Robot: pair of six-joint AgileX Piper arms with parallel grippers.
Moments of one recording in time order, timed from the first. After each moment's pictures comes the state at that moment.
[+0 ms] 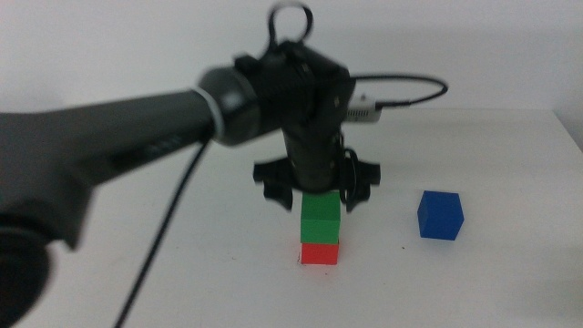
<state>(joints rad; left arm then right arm) -0.75 2.01 -1.69 0.07 1.08 -0.67 0.05 0.00 0.00 -0.01 0.22 -0.01</state>
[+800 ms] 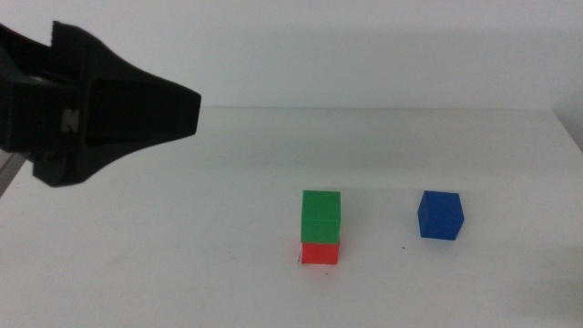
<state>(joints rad) -0.74 0.89 -1.30 -0.06 1.05 -0.16 0.05 0.00 0.00 -0.01 0.22 -0.01</state>
